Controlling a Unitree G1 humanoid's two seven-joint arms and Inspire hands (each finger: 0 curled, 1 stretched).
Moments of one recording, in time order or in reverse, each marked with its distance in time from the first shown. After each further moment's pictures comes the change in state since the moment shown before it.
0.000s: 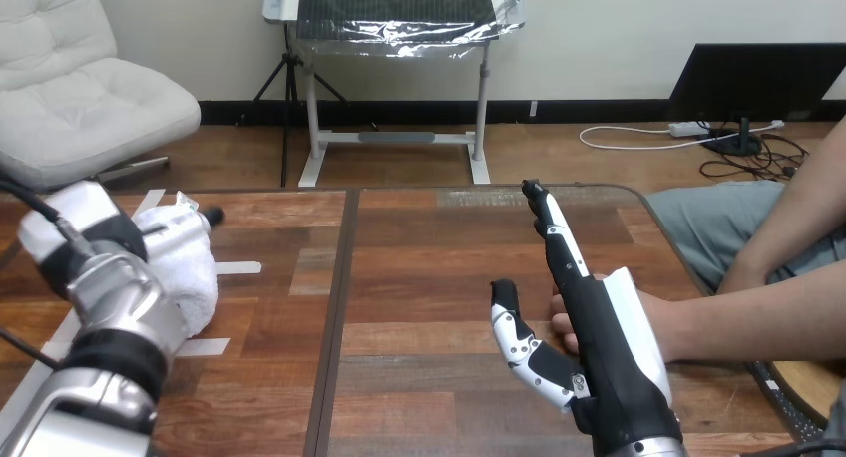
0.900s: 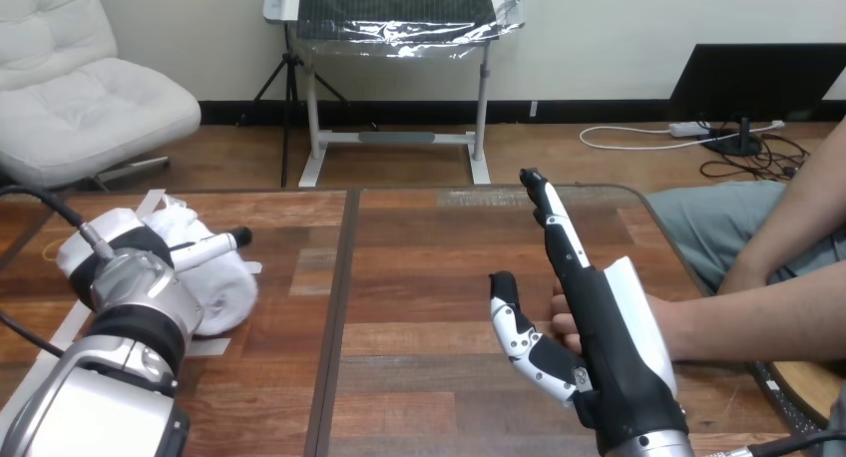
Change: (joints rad) left arm -0.090 -0.032 -0.034 0.175 -0.093 -0.065 -0.035; right arm 0.000 -0.005 -0.003 -0.059 -0.016 0.024 0.035
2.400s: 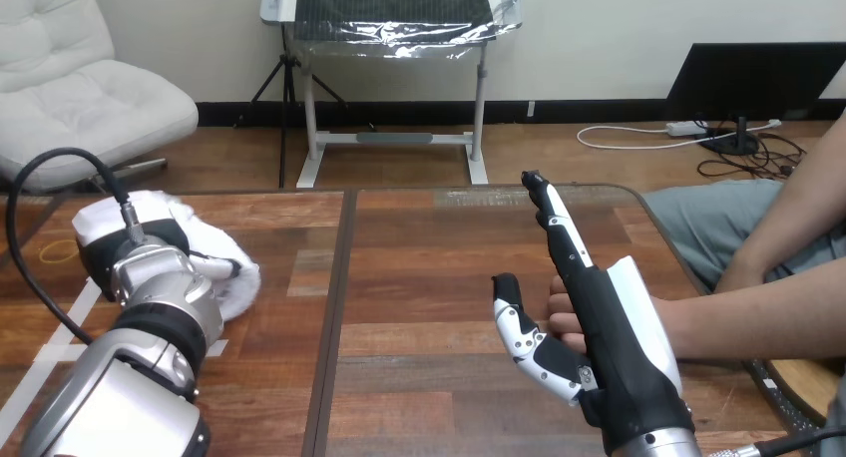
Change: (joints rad) left arm -0.027 -0.027 -0.223 0.039 0.121 0.022 -0.006; right arm 0.001 -0.005 -0.017 -0.022 0.014 0.035 0.032
